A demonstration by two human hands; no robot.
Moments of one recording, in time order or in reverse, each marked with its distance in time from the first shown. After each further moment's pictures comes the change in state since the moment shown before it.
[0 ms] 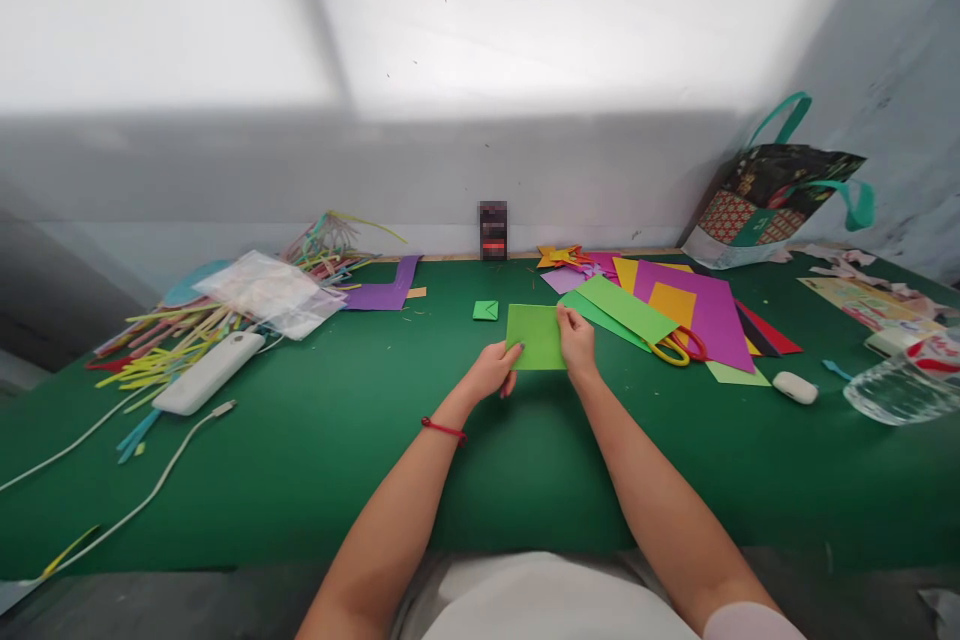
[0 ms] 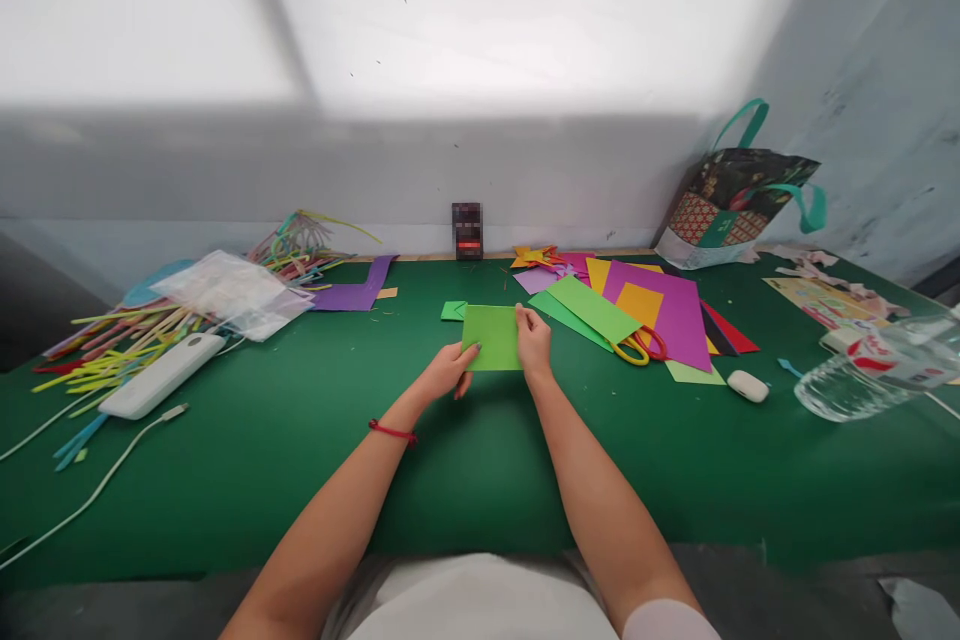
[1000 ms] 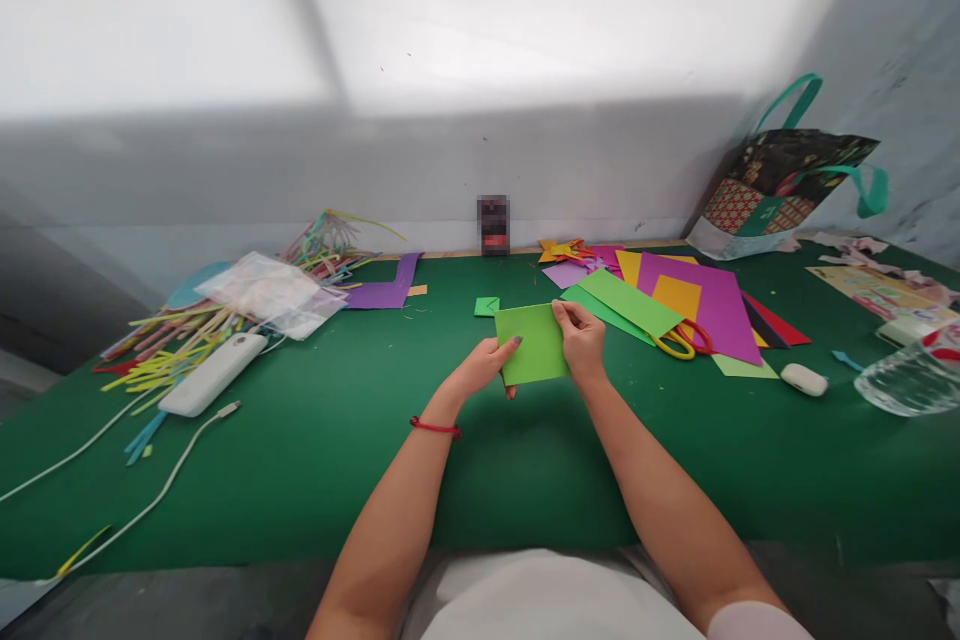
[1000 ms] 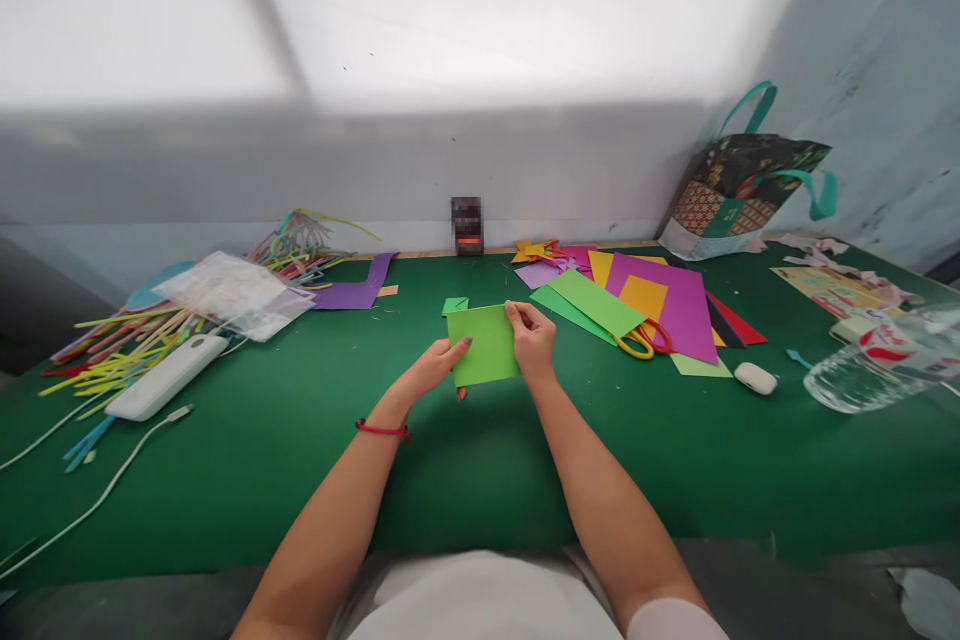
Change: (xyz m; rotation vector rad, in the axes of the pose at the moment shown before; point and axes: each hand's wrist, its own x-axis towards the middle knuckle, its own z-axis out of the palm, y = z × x) left_hand -0.017 0.020 -0.014 -0.118 -0.147 0.045; right_hand -0.020 -0.030 0.001 0.122 0.036 -0.131
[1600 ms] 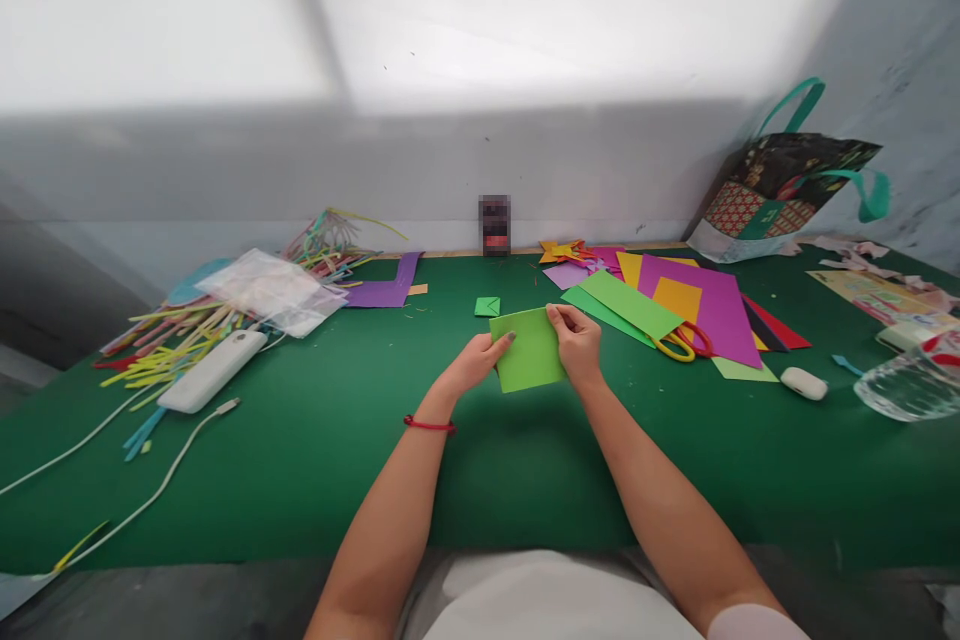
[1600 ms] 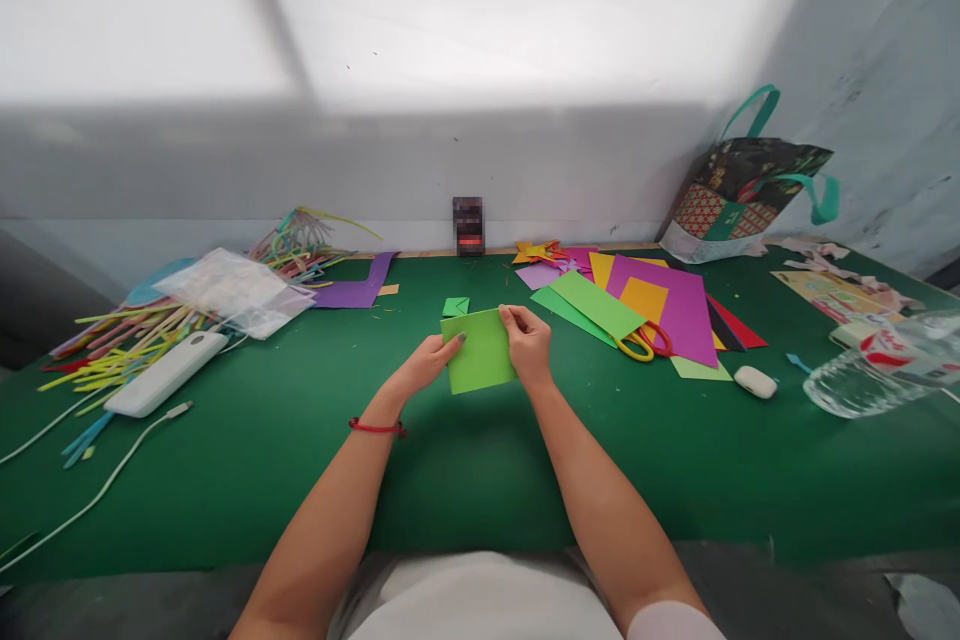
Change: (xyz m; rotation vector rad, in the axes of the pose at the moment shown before) left_hand 0.004 -0.002 -0.010 0.075 0.185 0.018; right_hand -0.006 -0.002 0.002 -0.023 -0.073 -0.042
